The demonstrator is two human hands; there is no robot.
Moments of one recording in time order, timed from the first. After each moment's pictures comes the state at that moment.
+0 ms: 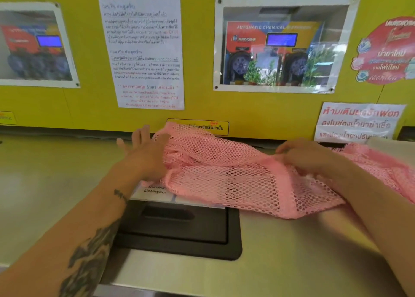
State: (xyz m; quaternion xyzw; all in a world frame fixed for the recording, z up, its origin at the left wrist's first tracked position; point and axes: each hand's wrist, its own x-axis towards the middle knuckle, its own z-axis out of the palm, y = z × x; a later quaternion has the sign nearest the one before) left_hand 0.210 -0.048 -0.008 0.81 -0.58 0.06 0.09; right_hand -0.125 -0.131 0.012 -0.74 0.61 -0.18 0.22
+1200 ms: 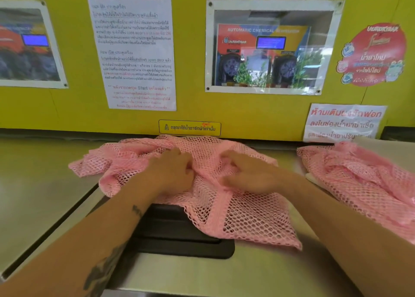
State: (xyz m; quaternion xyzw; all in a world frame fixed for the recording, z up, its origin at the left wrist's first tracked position) left_hand 0.155 -0.046 -0.018 0.72 -0.69 0.00 0.06; right_hand -0.055 -0.089 -0.007 -0.88 0.42 -0.12 0.21
